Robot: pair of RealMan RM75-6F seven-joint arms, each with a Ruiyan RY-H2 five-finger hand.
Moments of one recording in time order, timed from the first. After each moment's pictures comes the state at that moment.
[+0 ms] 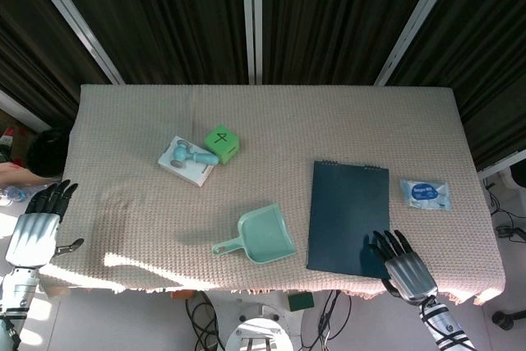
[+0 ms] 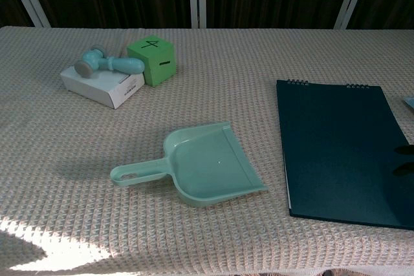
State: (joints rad) left arm -0.11 -1.18 -0.01 -1.54 1.48 1.42 0.09; right arm 0.12 -1.33 -0.14 -1.56 -1.65 1.22 -0.37
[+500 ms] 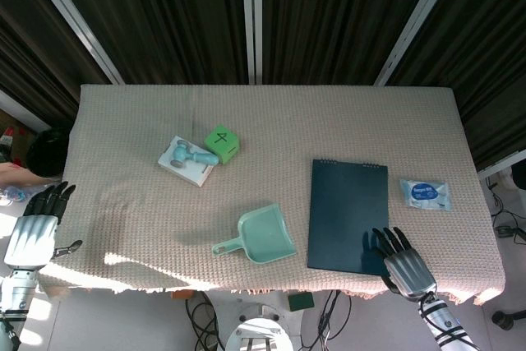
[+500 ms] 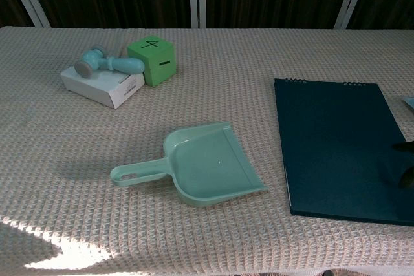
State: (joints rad) left arm -0.10 -1.18 -0.01 -1.54 1.47 1.43 0.09; right arm 0.14 -1.34 -0.13 -1.54 -1.64 1.21 -0.36
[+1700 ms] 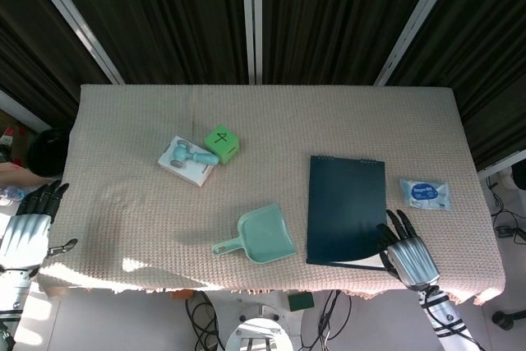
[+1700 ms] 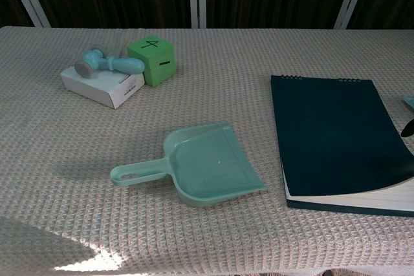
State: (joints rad) left arm -0.09 -1.16 -0.02 -1.53 1.47 1.44 0.06; right arm 0.14 -1.42 -0.08 -1.40 -1.73 1.41 -0.24
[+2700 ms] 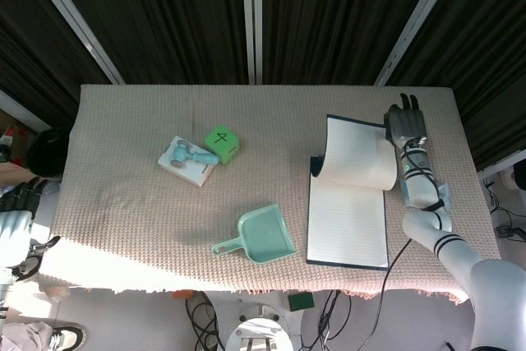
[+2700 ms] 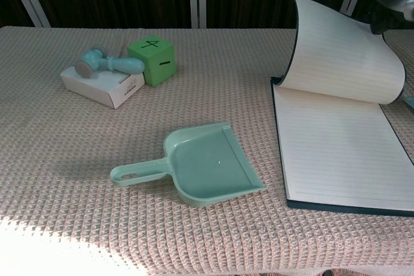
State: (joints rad) left arm -0.09 -1.10 -0.05 -1.57 1.38 1.40 0.08; right arm 0.84 -1.75 0.41 -0.52 -1.13 0.65 -0.10
